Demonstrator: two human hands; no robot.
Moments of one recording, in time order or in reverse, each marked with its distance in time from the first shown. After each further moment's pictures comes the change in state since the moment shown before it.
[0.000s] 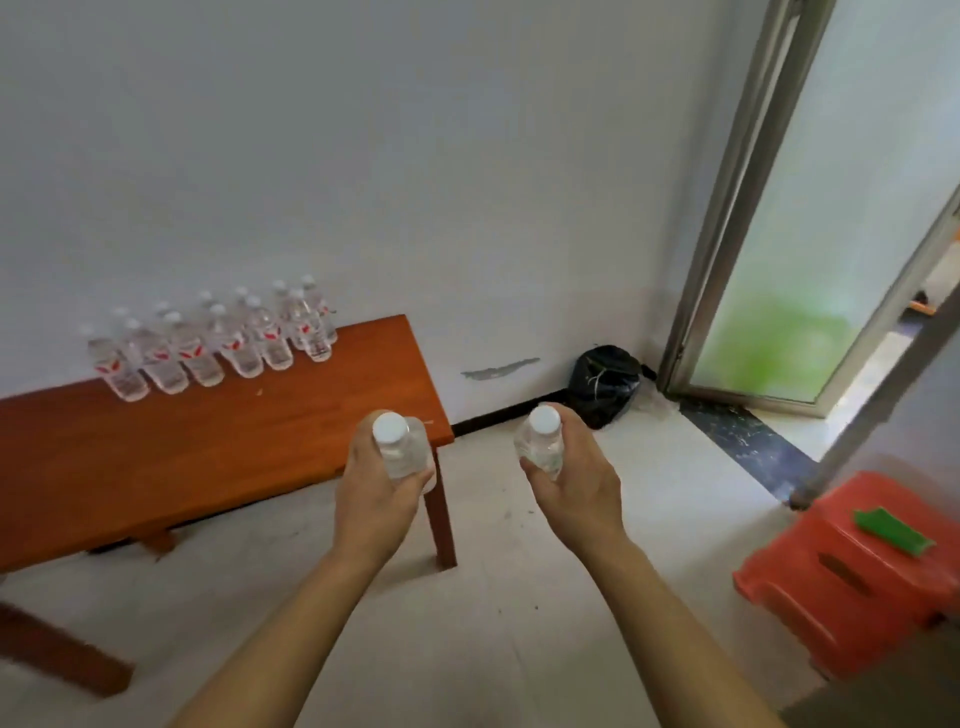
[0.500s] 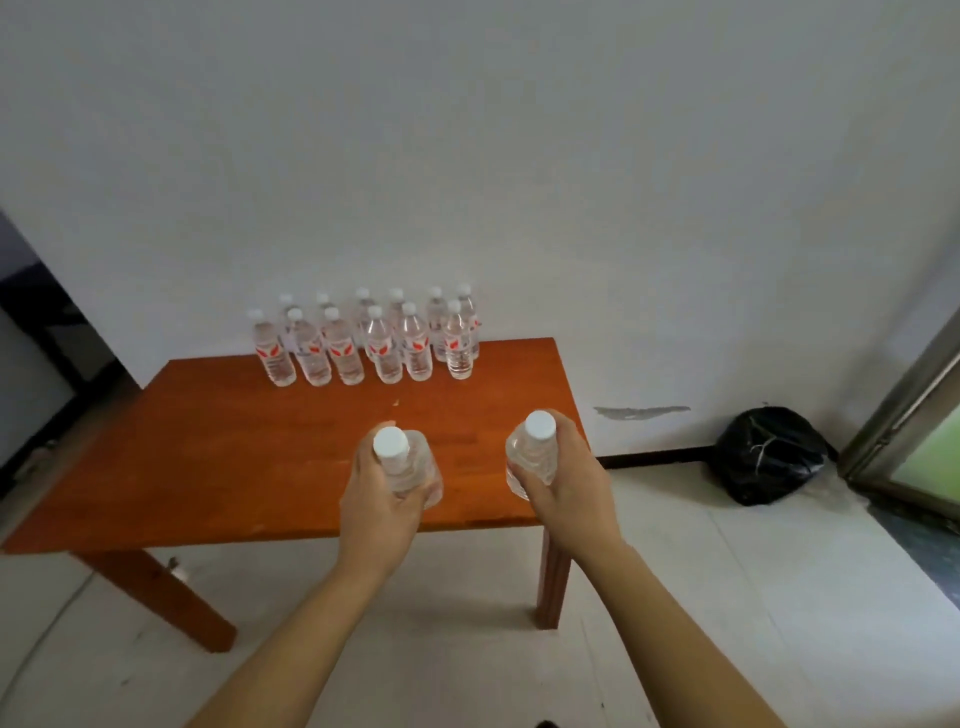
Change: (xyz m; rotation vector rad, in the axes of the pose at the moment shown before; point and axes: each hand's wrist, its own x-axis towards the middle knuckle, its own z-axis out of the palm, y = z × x) left_hand 0.162 -0.167 -0.110 0.073 0.228 -0.183; right_hand 0.153 -0.119 0.243 0.151 -0.268 -0.120
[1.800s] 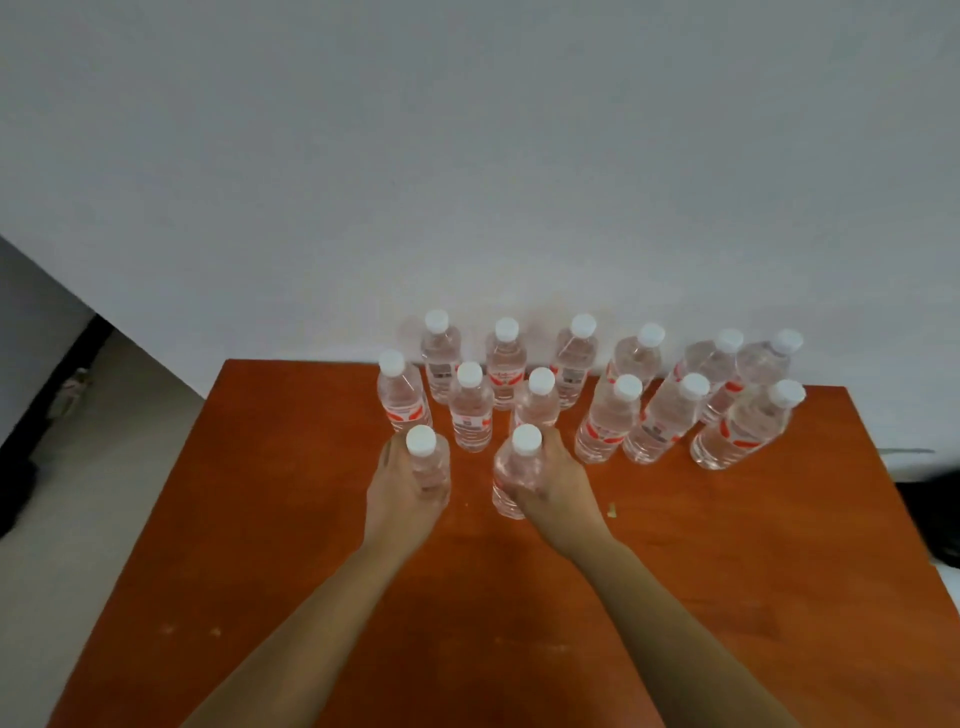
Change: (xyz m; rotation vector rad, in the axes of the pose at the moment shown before) left_hand 0.505 -0.367 -0.076 0.147 -0.208 -0.295; right_hand 0.387 -0.111 0.511 0.112 -0.469 0.301
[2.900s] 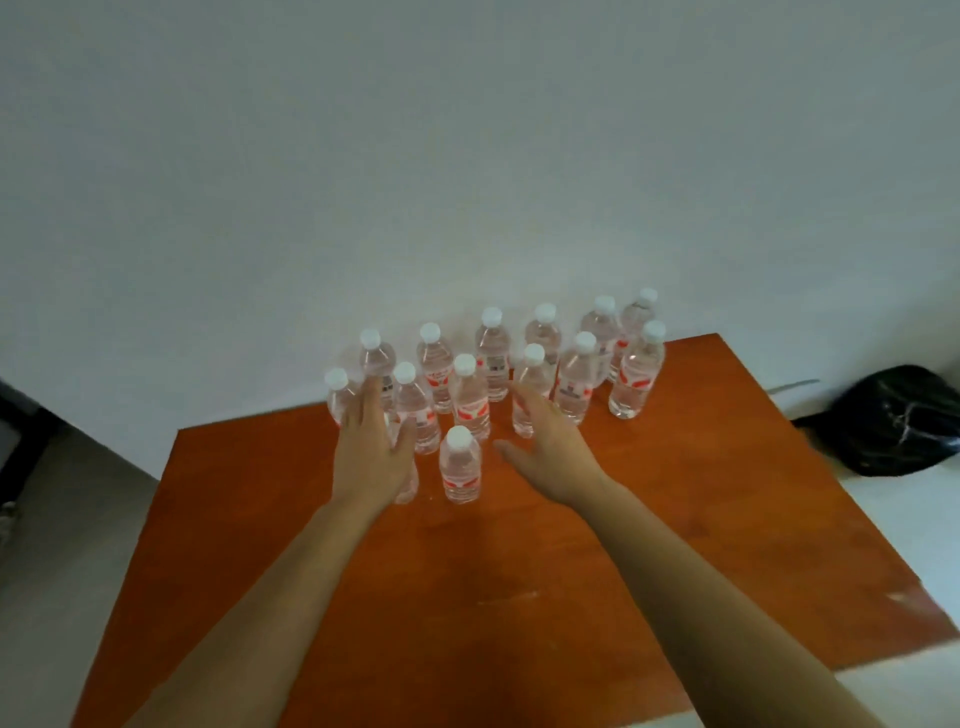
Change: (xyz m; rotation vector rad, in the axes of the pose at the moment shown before) left_hand -0.029 0.062 -0.033 0.199 -0.006 0.377; right_hand -0.088 -0.014 -0.061 -0.178 0.194 -0.176
